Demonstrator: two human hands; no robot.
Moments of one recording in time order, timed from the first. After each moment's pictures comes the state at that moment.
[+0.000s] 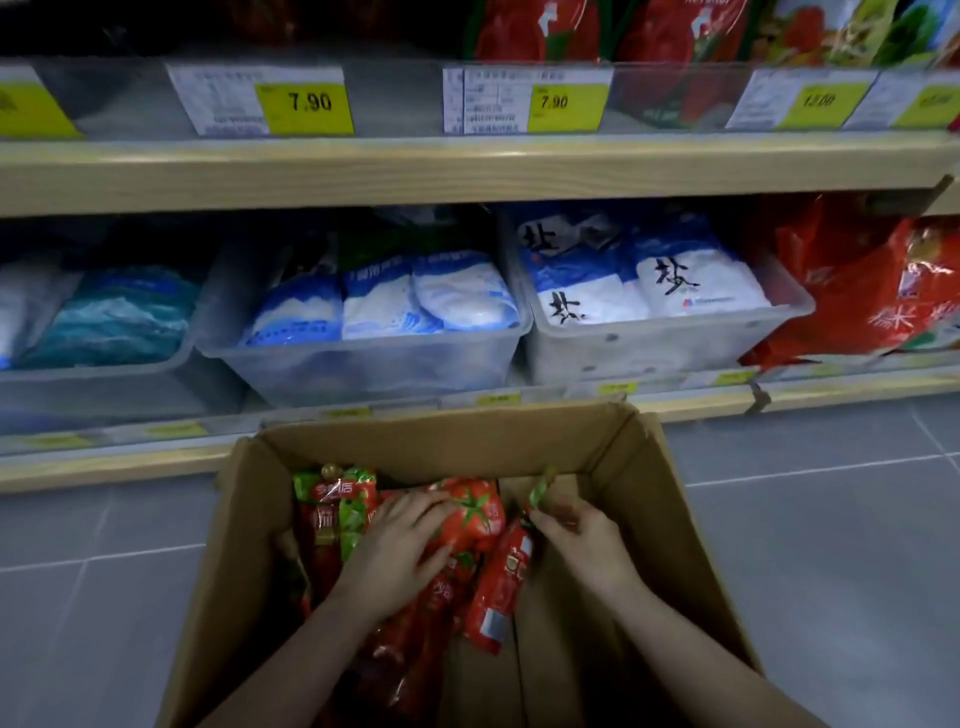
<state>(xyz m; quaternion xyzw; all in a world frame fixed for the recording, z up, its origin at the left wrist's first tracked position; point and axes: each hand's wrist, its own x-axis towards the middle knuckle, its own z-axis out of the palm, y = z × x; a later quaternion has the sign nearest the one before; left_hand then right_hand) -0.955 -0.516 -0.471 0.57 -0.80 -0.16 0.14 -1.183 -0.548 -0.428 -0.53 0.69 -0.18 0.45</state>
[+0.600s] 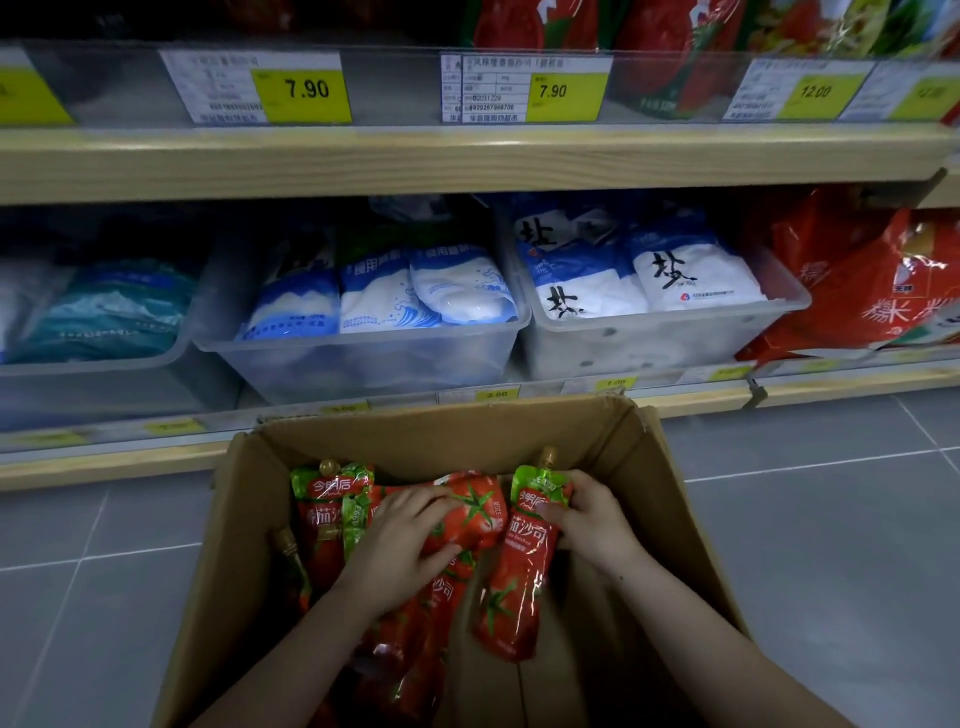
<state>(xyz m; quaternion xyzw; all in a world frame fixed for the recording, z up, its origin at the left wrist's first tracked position) -0.959 -0.519 -0.475 0.57 -0.78 -0.19 0.17 -1.188 -0.562 -0.426 -0.45 0.63 -0.25 0.58</state>
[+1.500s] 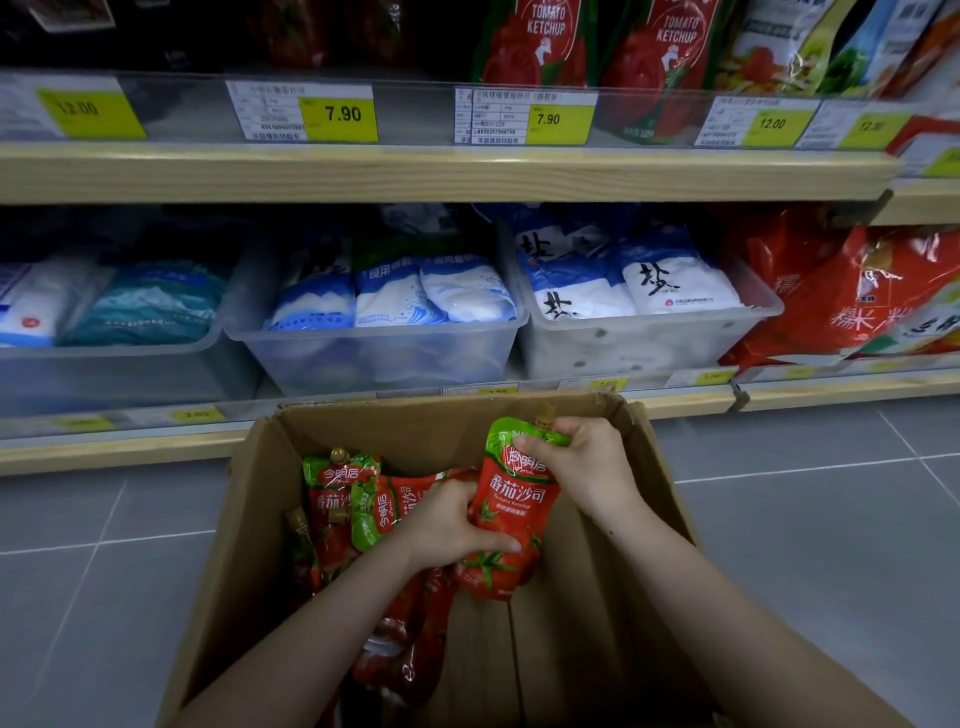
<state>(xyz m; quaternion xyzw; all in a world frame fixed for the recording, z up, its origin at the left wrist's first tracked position) -1.002 -0.531 -0.423 0.54 -0.62 -0.52 0.22 -1.168 -0.567 -0.351 -0.59 0.60 -0.32 0.43</state>
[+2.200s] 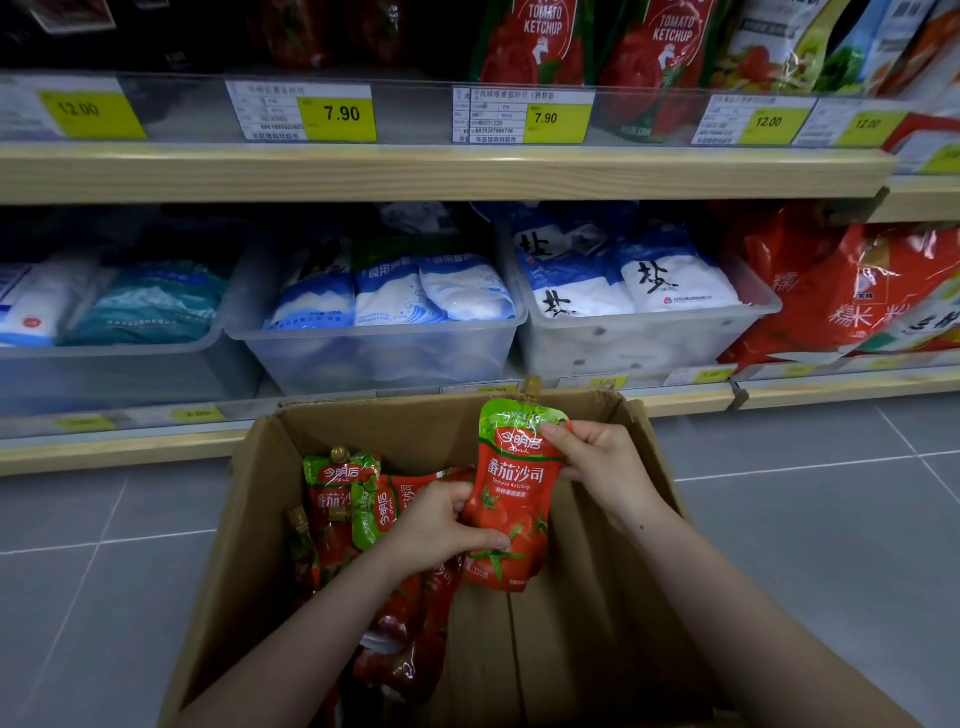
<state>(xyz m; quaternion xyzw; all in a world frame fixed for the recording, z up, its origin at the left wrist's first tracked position) -0.996 -0.521 -0.428 0.51 -0.54 -0.60 0.29 -1.185 -0.566 -0.361 -0.51 0.52 -0.38 0.56</state>
